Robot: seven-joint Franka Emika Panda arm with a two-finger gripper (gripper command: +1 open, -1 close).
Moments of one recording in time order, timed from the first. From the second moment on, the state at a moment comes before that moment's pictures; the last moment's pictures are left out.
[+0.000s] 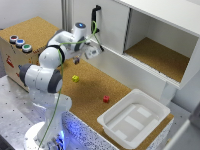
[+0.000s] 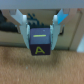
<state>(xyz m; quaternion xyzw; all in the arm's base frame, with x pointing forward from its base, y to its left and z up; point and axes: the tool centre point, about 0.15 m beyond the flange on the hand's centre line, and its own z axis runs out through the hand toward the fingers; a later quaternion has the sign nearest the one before) 0.364 0.235 0.423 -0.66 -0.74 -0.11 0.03</state>
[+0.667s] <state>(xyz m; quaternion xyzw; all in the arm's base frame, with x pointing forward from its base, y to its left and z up) 0.345 0.380 0.481 -0.51 -0.86 -0.10 0.01</state>
